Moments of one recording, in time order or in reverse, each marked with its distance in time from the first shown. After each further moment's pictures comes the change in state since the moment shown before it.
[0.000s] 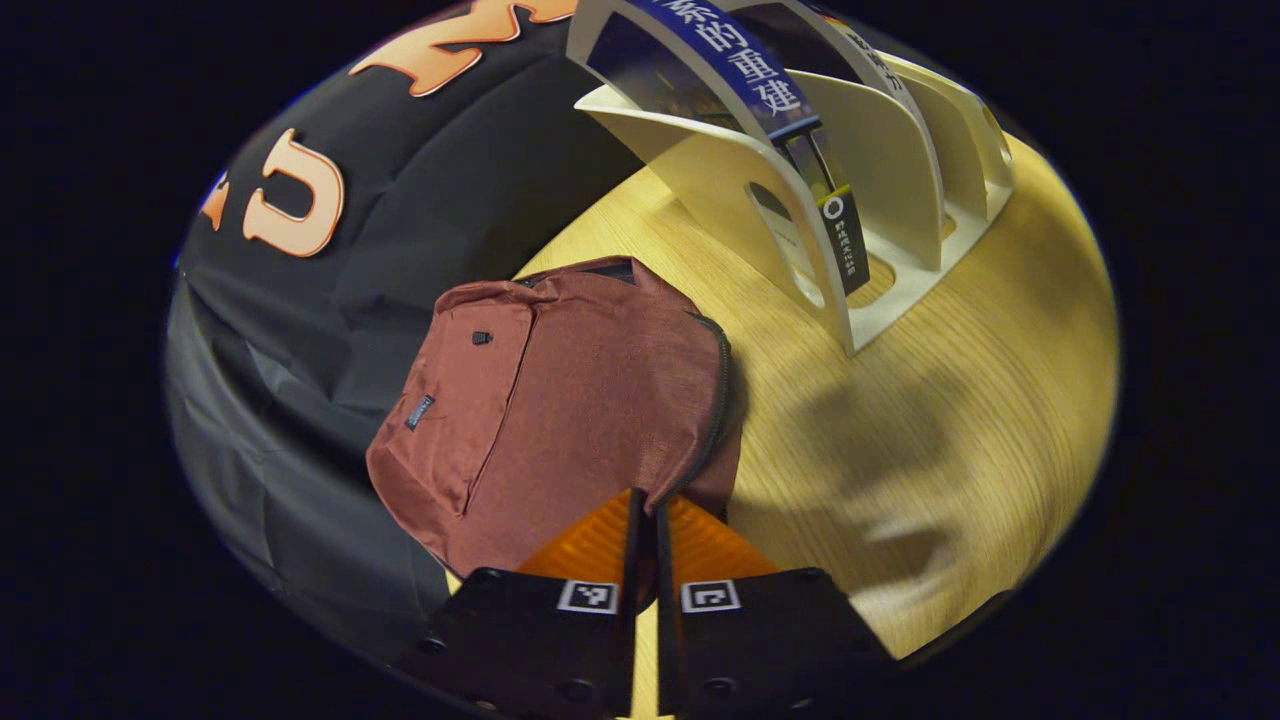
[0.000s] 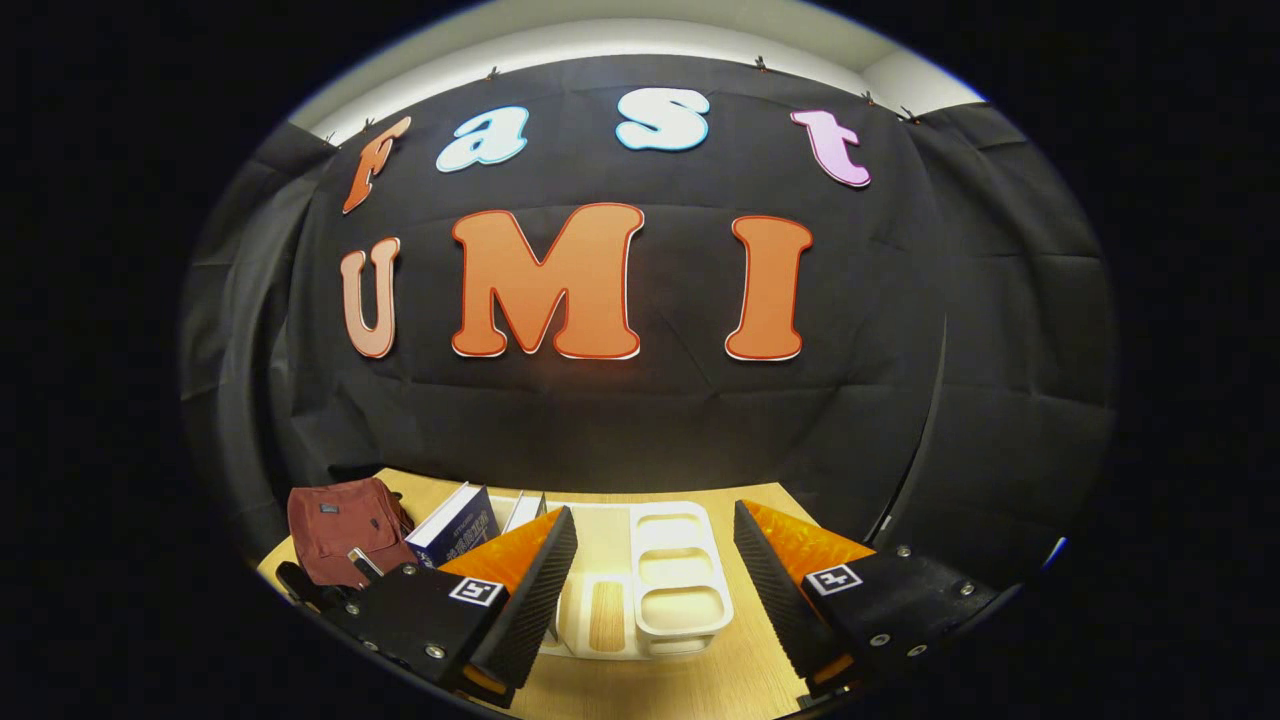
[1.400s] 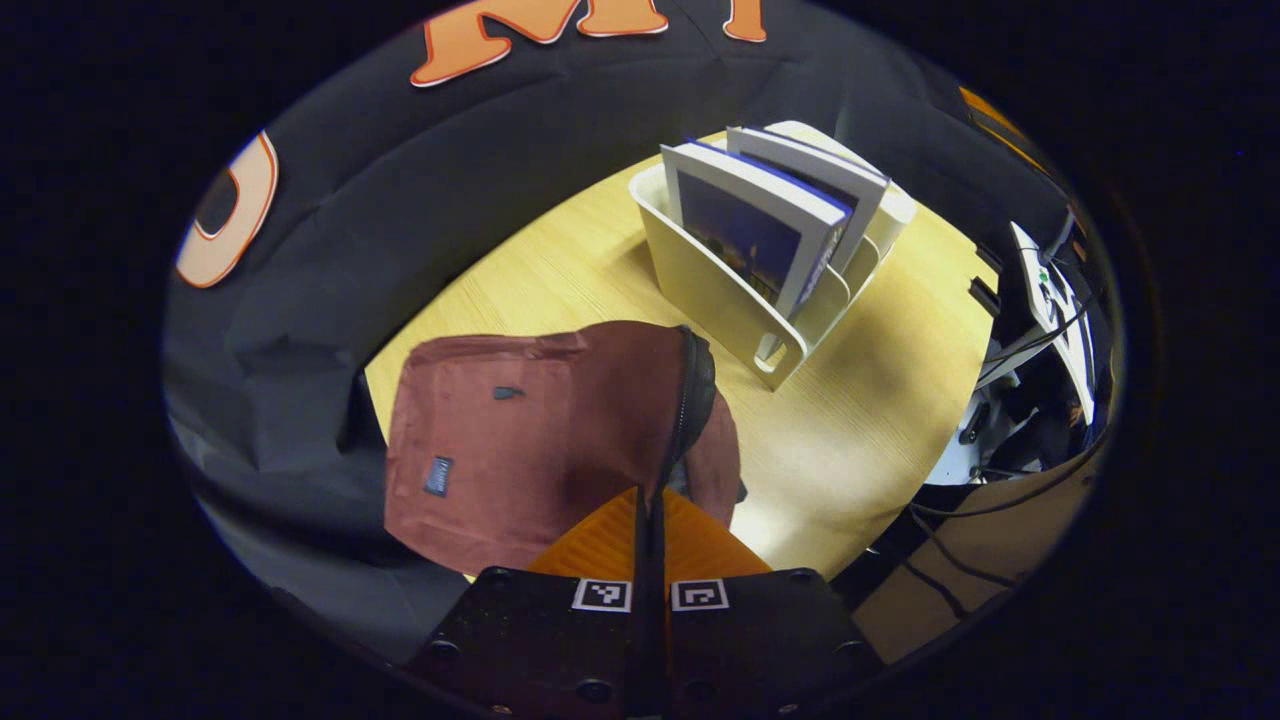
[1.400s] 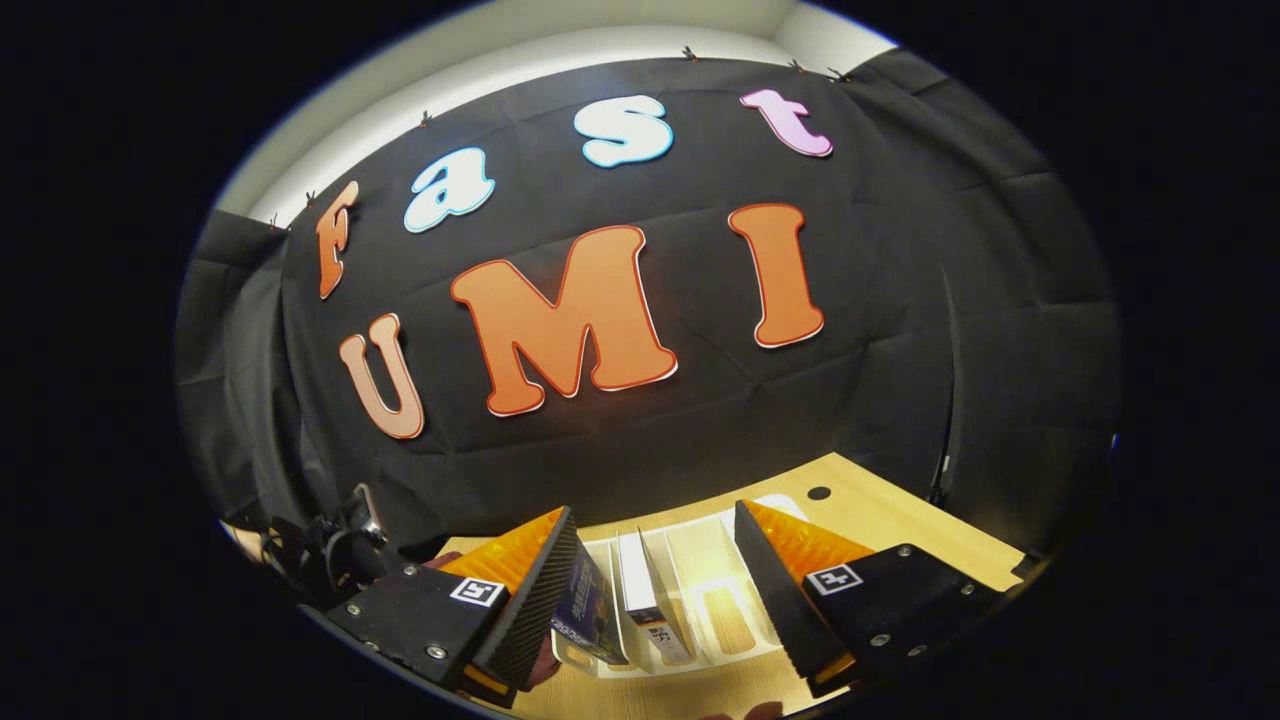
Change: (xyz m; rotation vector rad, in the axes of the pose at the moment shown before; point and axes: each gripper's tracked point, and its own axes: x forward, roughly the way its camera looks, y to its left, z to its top) left arm -0.072 0.174 0.075 0.108 -0.009 -0.570; right arm -0.003 0.095 0.036 0.240 -0.032 0.005
